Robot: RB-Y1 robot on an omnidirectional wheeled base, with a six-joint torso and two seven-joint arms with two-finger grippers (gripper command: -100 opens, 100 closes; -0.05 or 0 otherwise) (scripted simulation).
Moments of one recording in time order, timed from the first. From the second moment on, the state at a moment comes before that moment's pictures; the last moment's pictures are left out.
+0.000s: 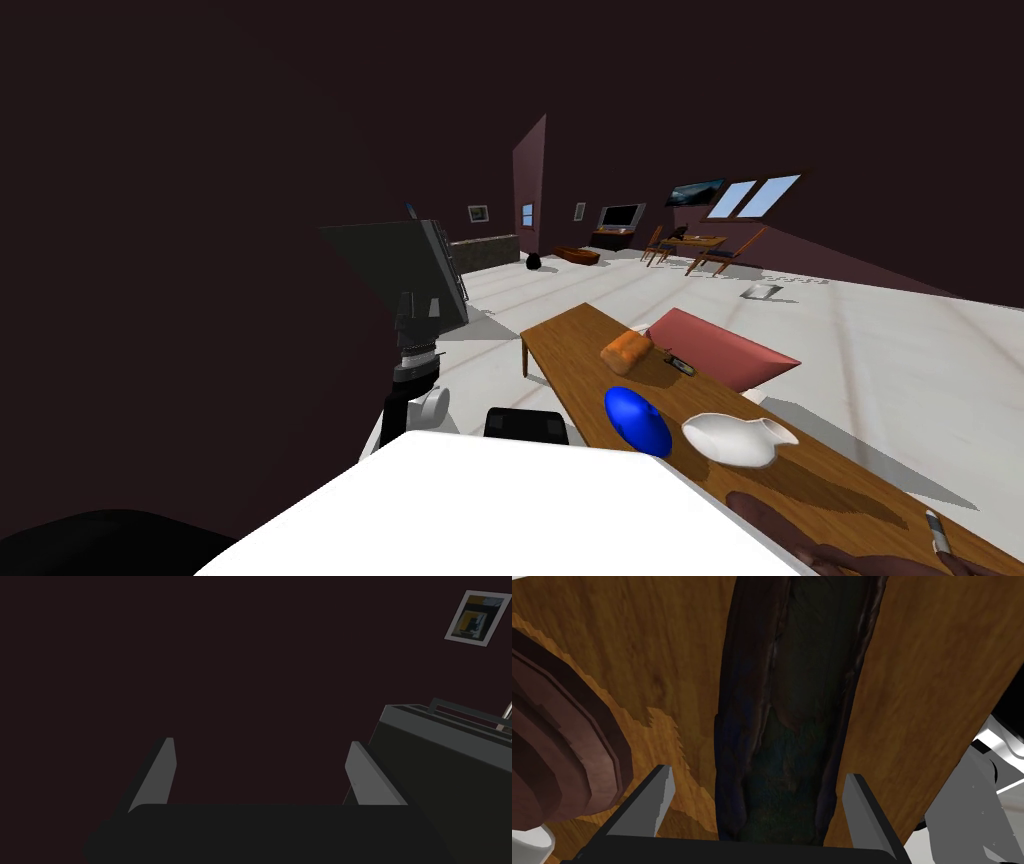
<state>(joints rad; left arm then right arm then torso) 0.51 -0.01 -0.02 -2.26 0.02 -0.58 -0.01 0.79 -0.98 0.53 -1.19 0.57 -0.11 0.72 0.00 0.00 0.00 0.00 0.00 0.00</state>
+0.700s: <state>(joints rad) 0.51 -0.01 -0.02 -2.26 0.02 -0.58 -0.01 0.79 -0.98 0.53 -1.19 0.57 -0.11 0.72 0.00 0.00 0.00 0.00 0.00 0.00</state>
